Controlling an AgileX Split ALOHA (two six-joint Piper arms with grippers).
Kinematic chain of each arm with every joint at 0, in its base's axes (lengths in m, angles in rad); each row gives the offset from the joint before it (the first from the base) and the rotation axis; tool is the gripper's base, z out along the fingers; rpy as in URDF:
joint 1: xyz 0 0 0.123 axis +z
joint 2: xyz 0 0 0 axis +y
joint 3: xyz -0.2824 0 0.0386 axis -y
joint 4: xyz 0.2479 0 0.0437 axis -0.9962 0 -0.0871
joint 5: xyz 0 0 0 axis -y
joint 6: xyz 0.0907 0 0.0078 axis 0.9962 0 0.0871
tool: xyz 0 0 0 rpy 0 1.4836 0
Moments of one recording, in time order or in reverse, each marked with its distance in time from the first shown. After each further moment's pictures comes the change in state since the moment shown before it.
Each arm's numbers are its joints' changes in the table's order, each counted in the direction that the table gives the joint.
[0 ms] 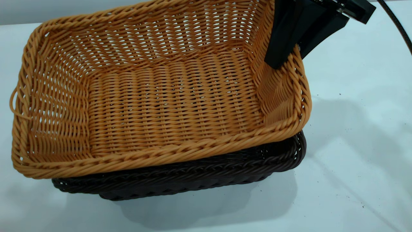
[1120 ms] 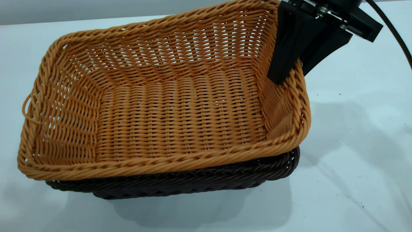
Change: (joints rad) left arm 0.000 0.000 -0.001 -0.001 0.022 0.000; right arm 0.000 0.008 -0.049 -0.023 0.002 0.062
